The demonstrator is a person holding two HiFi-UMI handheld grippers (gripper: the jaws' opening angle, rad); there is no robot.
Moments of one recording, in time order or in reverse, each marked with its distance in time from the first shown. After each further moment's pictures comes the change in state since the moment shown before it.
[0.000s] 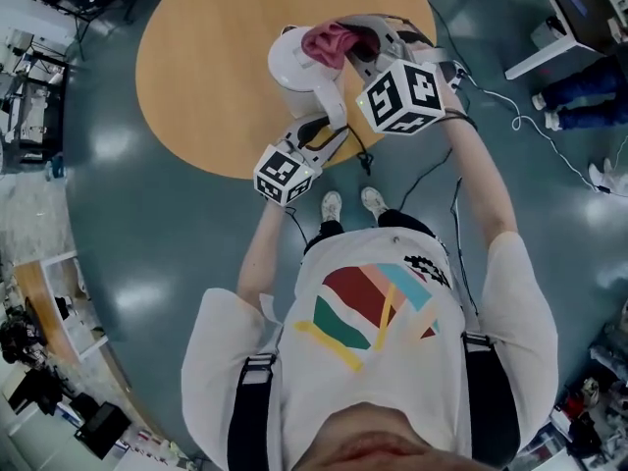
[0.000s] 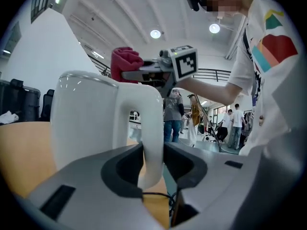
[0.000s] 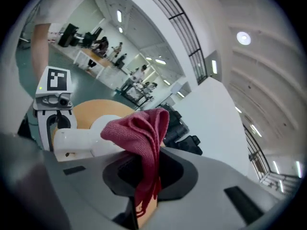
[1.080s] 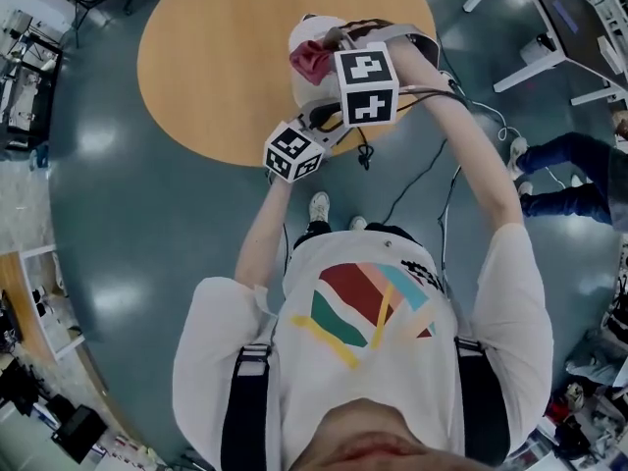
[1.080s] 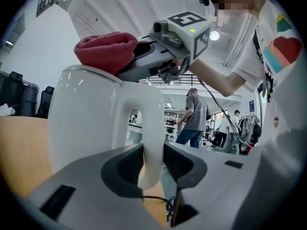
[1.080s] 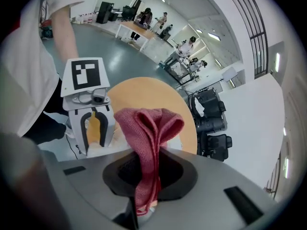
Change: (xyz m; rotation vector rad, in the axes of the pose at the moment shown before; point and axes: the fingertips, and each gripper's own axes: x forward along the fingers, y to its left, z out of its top) left arm -0.017 0.010 0.000 -0.034 -0.051 -0.047; right arm 0.030 0.090 0.048 -0.374 0.301 0.460
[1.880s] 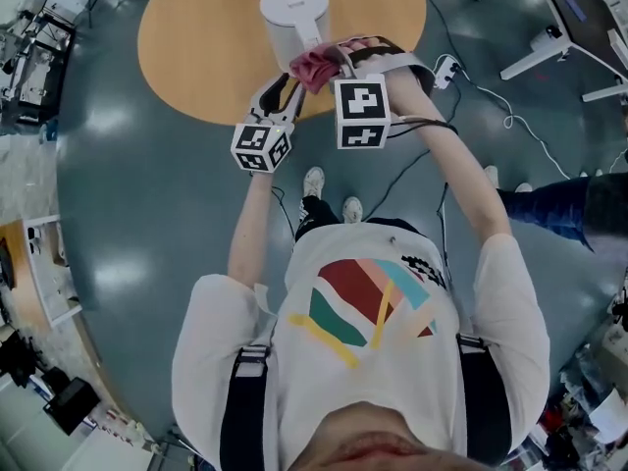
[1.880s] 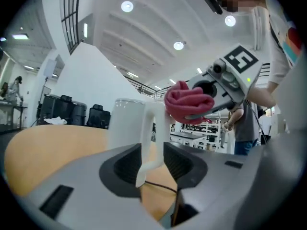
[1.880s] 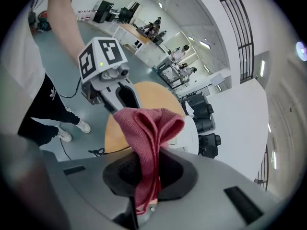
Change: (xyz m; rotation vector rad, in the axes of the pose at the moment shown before) left arm -0.052 -0.024 -0.012 -0.038 -0.140 0.525; right arm -0.060 0.129 -0.033 0.031 -0.029 -0.145
